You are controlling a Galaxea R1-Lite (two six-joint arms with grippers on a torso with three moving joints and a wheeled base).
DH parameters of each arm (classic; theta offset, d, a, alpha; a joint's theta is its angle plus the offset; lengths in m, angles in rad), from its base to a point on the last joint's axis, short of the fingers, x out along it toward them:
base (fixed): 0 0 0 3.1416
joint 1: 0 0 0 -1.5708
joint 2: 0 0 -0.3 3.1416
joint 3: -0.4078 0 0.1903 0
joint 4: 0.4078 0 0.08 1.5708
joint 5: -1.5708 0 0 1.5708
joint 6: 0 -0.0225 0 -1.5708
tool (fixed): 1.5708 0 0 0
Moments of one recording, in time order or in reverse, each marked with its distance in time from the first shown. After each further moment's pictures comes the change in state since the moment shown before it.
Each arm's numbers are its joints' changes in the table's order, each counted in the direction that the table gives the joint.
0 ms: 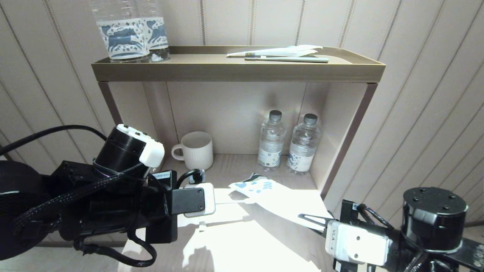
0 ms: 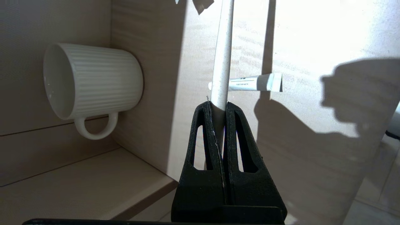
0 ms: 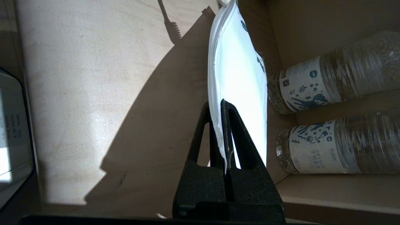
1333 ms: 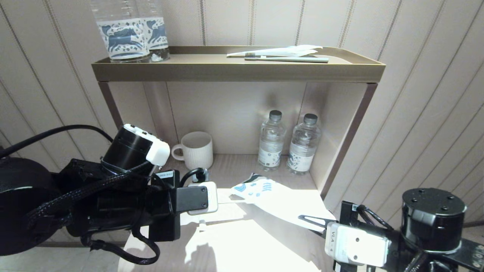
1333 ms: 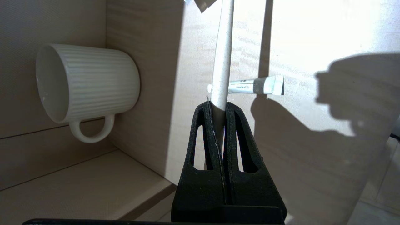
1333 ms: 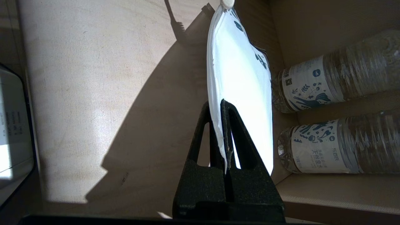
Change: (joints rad) left arm -0.004 -0.027 -0.017 0.006 -0.001 0.003; right arm -0.001 -0.004 0.004 0.000 0.000 0.008
